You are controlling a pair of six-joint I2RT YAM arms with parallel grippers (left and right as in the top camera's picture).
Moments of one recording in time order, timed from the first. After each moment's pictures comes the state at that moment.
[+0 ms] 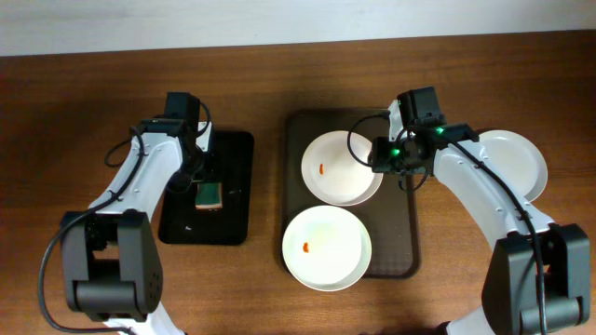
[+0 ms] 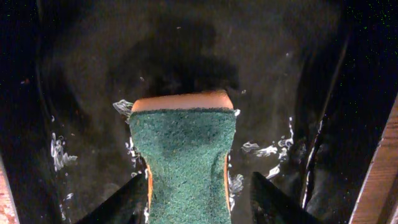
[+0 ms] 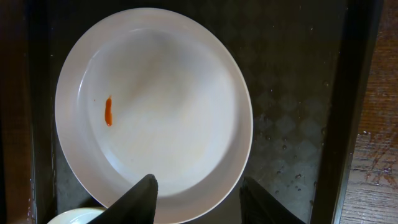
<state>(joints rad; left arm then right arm) -0.09 1.89 1.36 -0.88 0.05 -0.07 0.15 1.70 1.21 -0.70 -0.20 0.22</state>
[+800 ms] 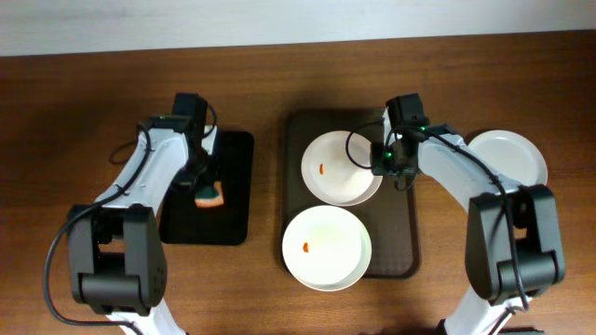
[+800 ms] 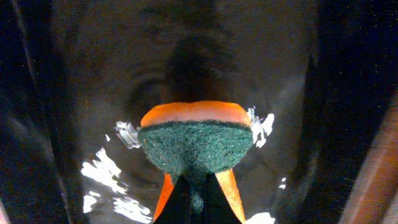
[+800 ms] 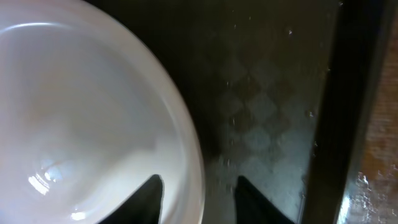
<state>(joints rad) -0.11 1.92 1.42 -0.97 0.04 -0.07 0.15 1.89 1.21 -0.57 -0.07 0.17</state>
